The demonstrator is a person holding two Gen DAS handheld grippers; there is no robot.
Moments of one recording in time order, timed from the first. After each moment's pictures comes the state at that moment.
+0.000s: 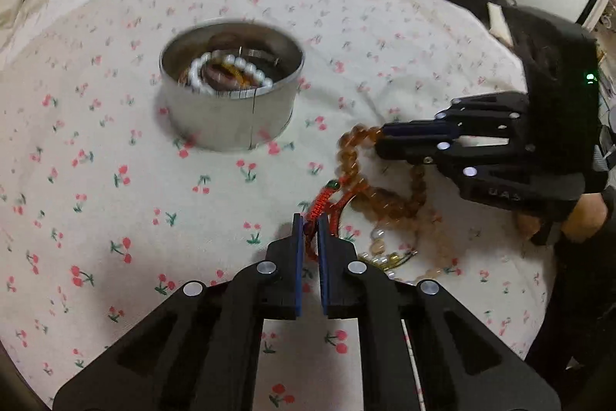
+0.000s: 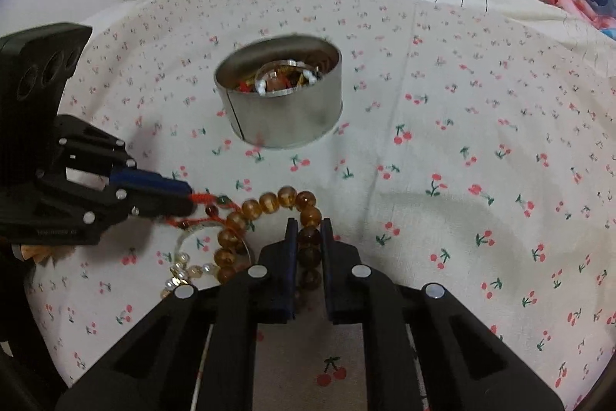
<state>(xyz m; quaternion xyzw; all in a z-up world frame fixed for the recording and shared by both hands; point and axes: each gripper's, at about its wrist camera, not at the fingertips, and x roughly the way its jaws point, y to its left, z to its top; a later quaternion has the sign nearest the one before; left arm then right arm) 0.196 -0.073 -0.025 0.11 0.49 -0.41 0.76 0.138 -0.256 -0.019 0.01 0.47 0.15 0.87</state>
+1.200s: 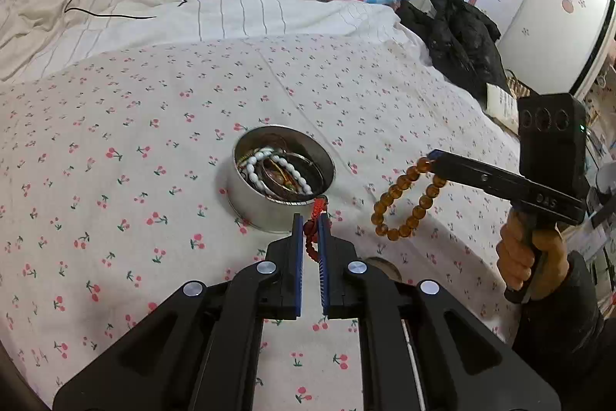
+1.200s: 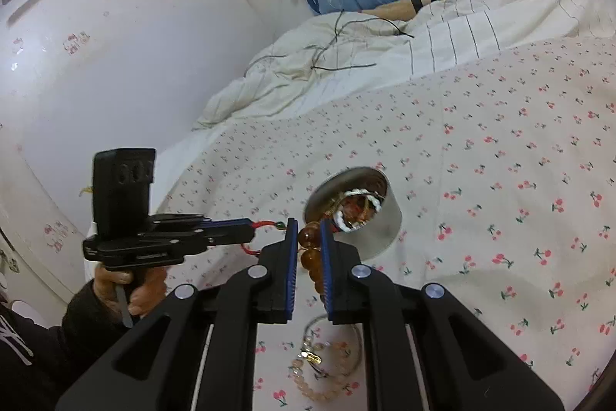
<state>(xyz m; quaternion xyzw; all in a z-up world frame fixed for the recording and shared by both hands) 0.229 -0.031 0.036 0.01 0.44 -0.39 0.81 0.132 -0.295 0.051 0.22 0.33 0.25 0.89</state>
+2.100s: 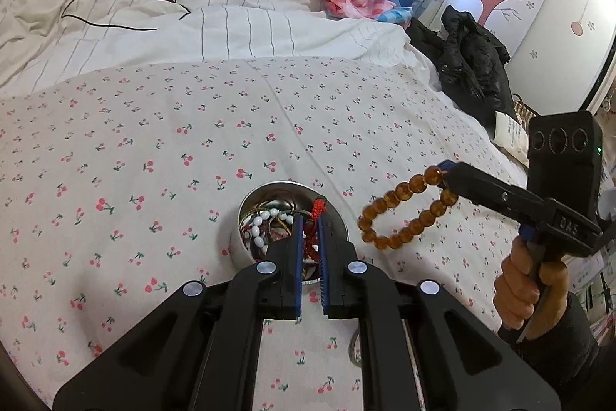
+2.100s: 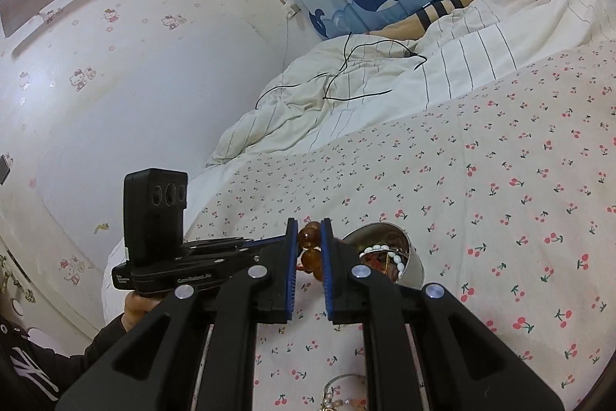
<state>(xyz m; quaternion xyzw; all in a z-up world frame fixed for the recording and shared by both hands) 0.280 -0.058 0.042 -0.01 0.43 -0.39 0.82 0.173 -0.298 0.065 0.27 0.29 0.26 0.88</state>
